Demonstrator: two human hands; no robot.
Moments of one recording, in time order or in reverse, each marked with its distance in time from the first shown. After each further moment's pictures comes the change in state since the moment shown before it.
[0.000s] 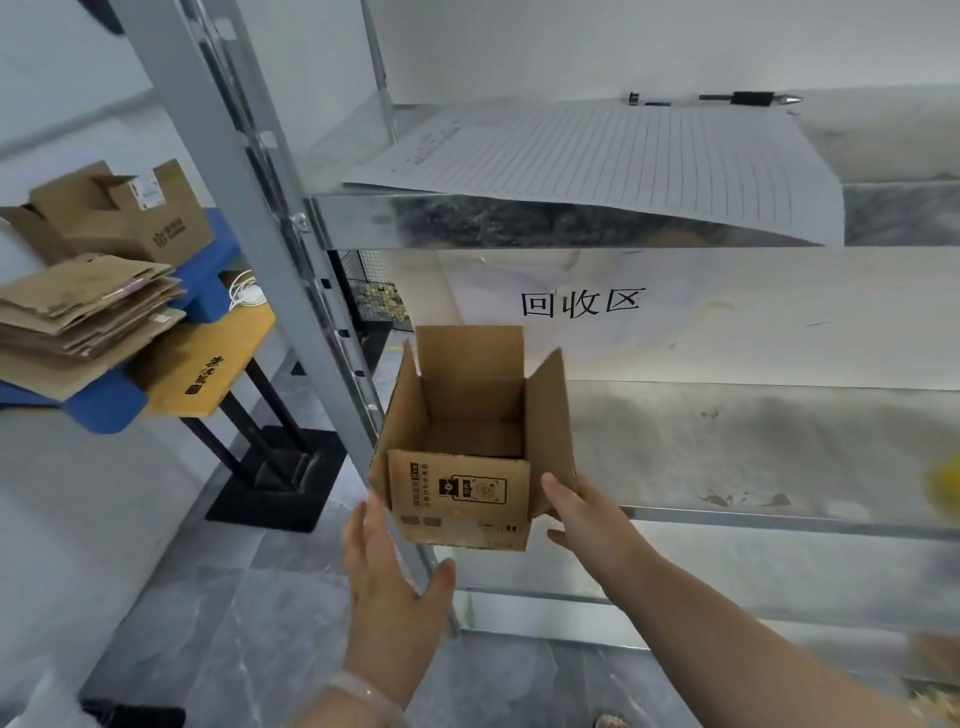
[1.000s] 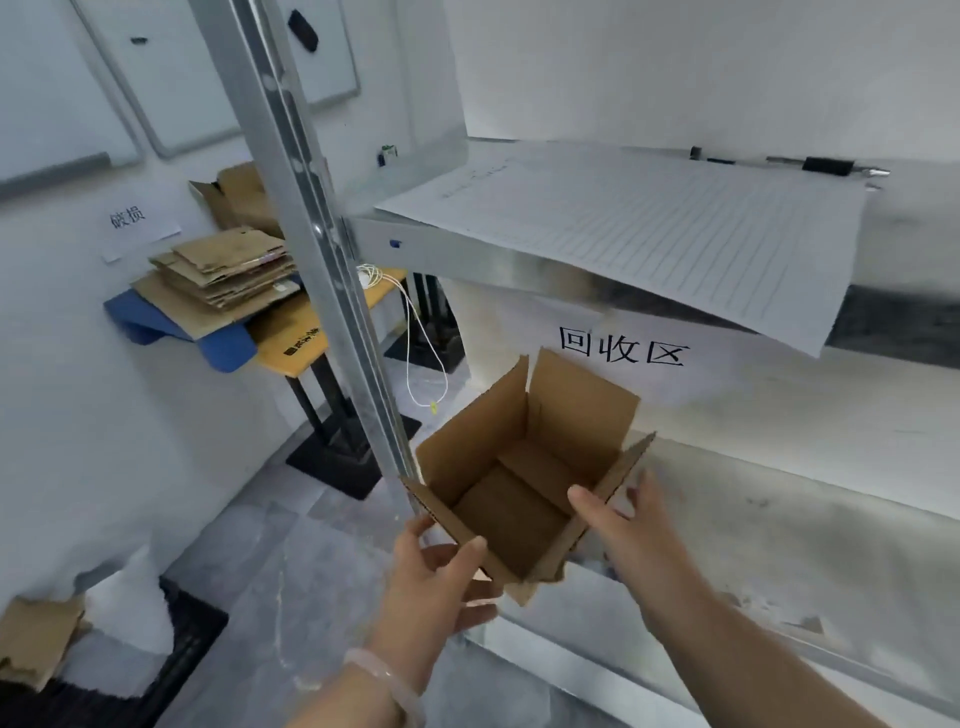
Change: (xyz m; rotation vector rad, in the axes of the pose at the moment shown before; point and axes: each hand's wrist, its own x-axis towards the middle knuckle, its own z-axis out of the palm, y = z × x) left_hand -0.023 0.099 0.041 -0.700 0.041 -0.541; right_hand 0.019 -0.024 -0.079 -0.080 -0.007 -0.115
